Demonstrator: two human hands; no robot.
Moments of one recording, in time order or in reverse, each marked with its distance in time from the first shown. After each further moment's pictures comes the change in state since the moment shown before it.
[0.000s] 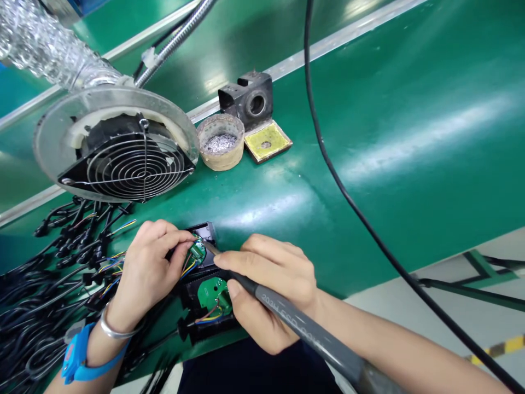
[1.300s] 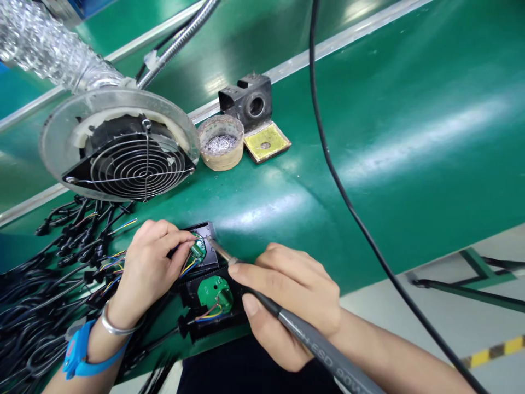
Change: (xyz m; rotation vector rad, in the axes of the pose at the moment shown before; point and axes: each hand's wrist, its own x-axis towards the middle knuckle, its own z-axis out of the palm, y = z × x) left_hand -0.002 -0.004 0.001 0.065 0.000 0.032; right_hand -0.016 -0.005 -0.009 -0.164 0.041 -0.064
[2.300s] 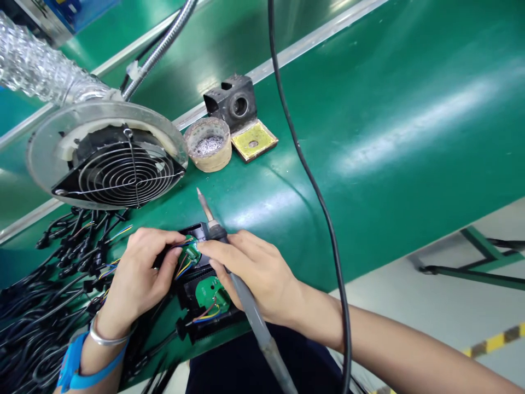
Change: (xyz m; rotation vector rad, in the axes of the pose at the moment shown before) left_hand 0.000 0.002 -0.013 -0.137 -0.051 0.031; right_hand 0.003 0.015 0.031 -0.052 -0.030 0.004
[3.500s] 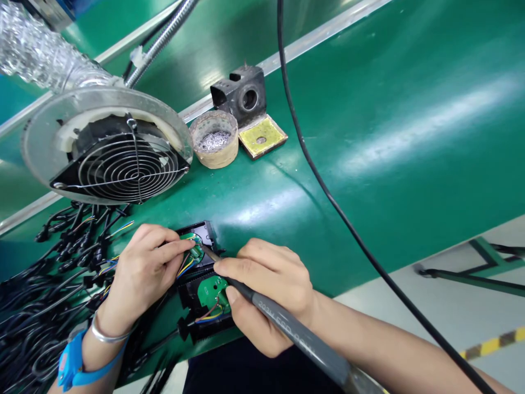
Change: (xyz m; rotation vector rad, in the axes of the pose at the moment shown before) left_hand 0.000 -0.005 0.004 0.119 0.049 0.162; right_hand -0.001 -0.010 -0.016 0.210 -0.013 0.052
